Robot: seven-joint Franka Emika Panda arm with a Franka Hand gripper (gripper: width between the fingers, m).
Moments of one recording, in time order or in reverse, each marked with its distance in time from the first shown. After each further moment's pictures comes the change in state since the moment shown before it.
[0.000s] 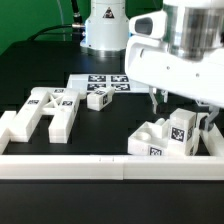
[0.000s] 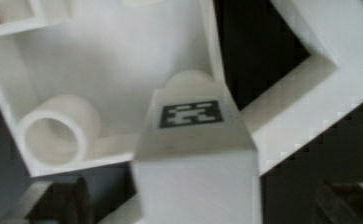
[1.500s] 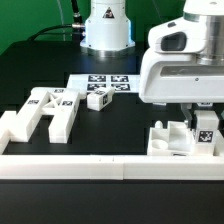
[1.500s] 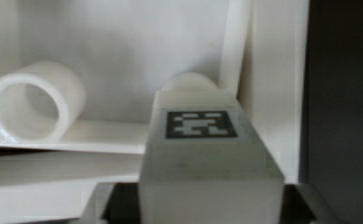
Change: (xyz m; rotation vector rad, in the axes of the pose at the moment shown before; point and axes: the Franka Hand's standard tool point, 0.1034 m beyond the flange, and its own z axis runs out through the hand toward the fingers) arm -0.009 -0.048 0.026 0.054 -0.006 -0.537
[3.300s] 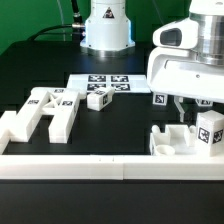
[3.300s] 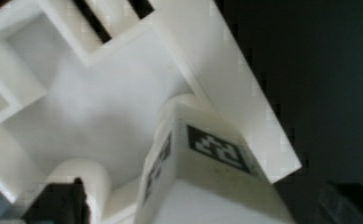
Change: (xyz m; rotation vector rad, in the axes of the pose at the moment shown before) arm -0.006 -0.012 0.000 0.004 -0.012 0.294
